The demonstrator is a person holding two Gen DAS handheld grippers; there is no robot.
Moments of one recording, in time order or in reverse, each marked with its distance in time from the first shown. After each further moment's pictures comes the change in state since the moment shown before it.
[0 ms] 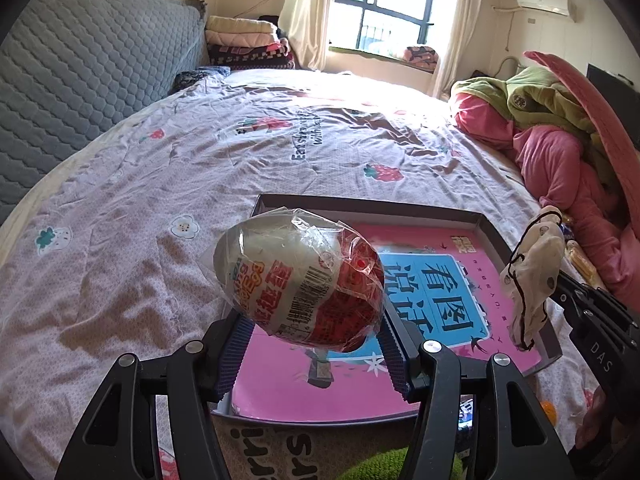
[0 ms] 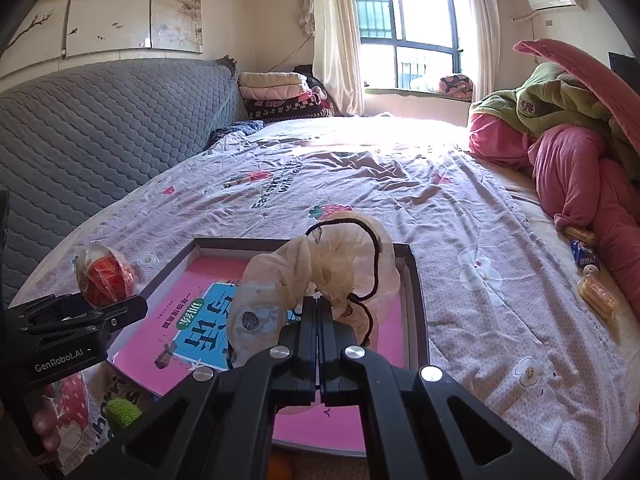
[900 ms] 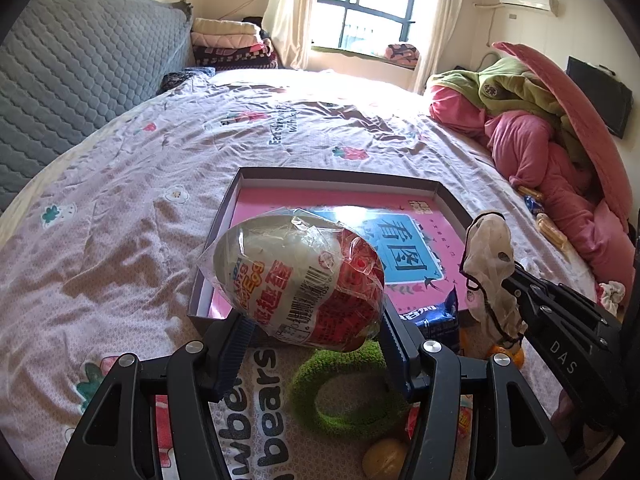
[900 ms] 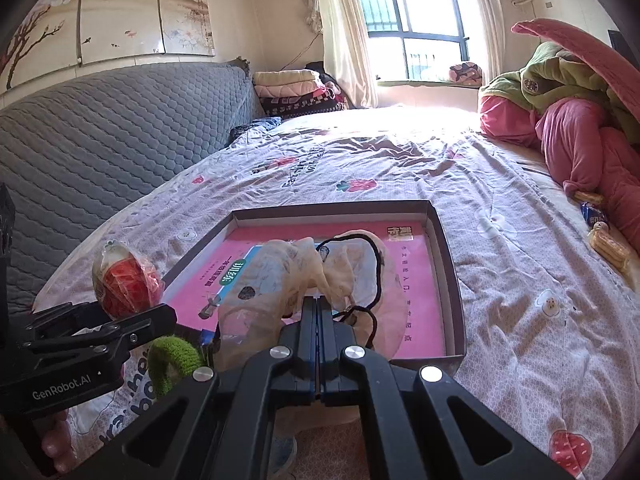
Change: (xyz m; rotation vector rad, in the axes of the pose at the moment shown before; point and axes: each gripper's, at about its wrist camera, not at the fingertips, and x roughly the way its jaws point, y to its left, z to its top) left arm -0.053 -0.019 -0.050 0.031 -0.005 -0.055; right arm -0.035 0.013 -0.043 0.049 -0.006 0.082
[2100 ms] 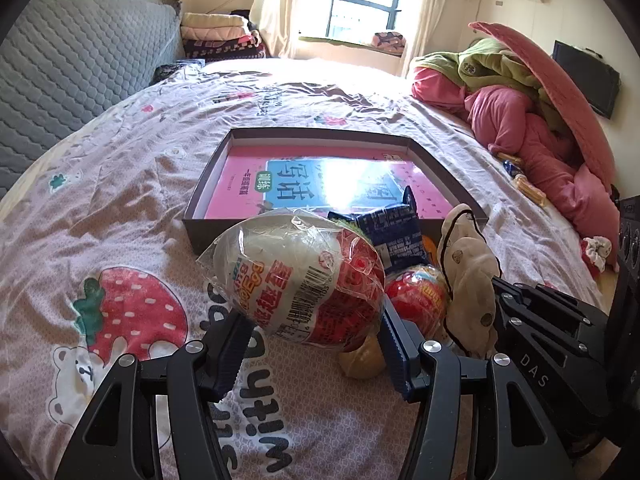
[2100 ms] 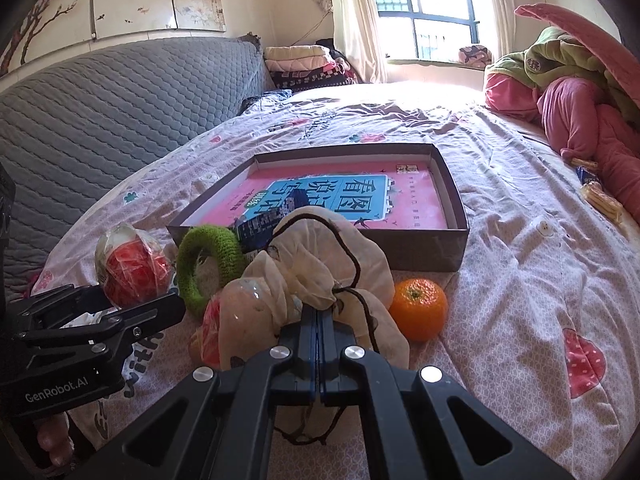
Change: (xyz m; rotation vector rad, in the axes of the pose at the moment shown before) left arm -0.039 -0.016 -0.067 0.037 0.033 -0.030; right arm -0.035 0.014 -0.067 -0.029 0.079 0.022
